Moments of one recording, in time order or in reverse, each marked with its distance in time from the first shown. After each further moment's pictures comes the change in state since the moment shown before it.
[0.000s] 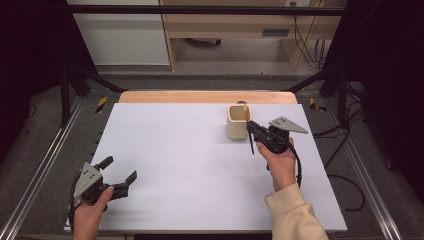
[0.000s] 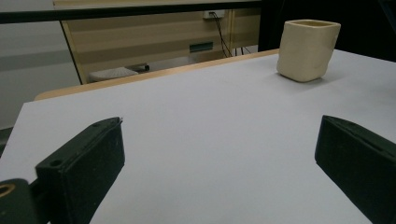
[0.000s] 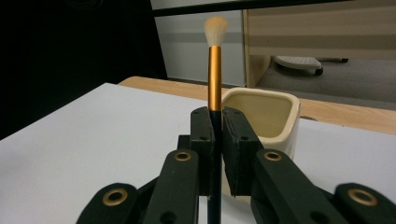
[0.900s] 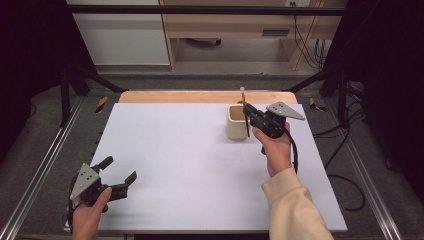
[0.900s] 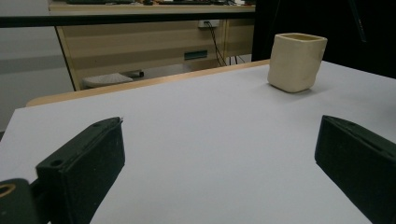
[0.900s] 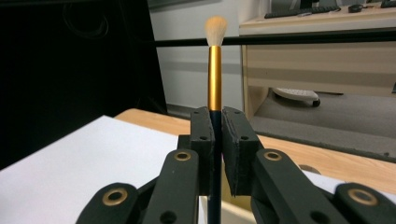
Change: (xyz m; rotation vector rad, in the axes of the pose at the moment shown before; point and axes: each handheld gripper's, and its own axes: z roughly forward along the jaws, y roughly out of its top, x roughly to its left) left arm -0.004 0.004 -0.005 -0.030 -0.025 -0.015; right arm -0.001 0.034 0.022 -0.112 0.002 -0.024
